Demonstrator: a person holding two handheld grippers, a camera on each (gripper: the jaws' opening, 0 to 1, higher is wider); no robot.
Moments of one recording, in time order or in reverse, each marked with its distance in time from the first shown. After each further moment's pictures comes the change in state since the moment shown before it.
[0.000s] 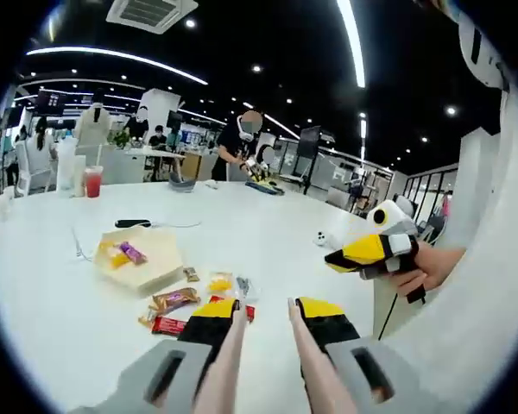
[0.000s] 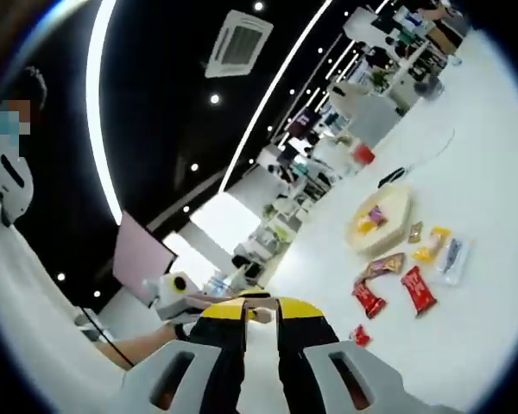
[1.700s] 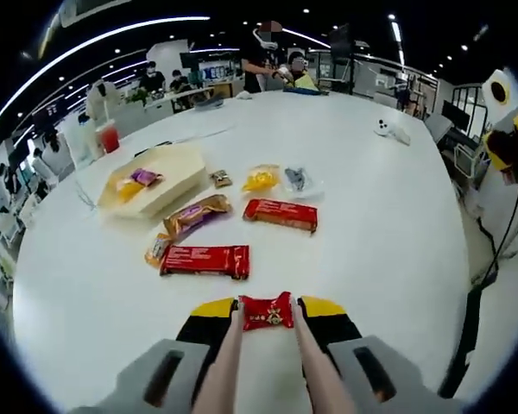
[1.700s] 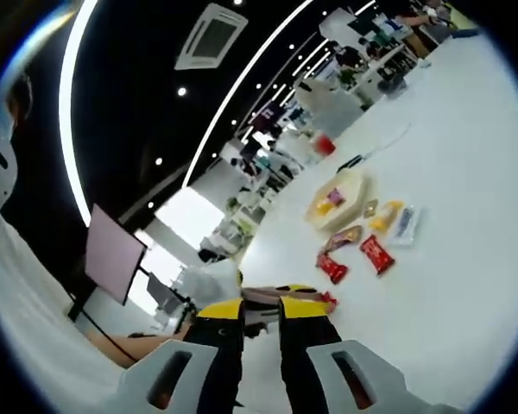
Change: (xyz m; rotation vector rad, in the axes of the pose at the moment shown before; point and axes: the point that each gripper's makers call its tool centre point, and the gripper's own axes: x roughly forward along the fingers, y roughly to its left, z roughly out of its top) left arm 0.065 0.062 -0.121 0.170 0.451 0.320; right arm -0.038 -0.010 -0.030 0.066 0.016 -0.142
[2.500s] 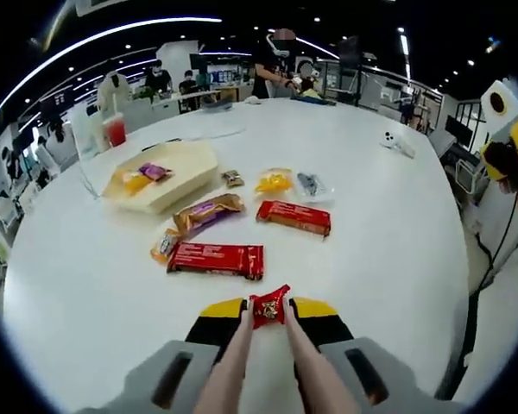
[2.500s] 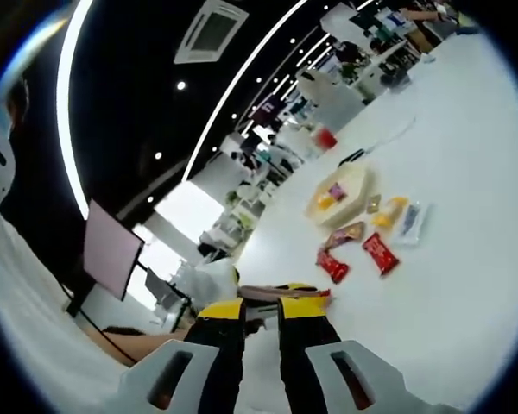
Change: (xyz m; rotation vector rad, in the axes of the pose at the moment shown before) left arm -0.001 0.013 0.007 -0.092 -0.087 -0.011; right arm 0.014 -0.005 -0.002 -0.009 0.036 -0.006
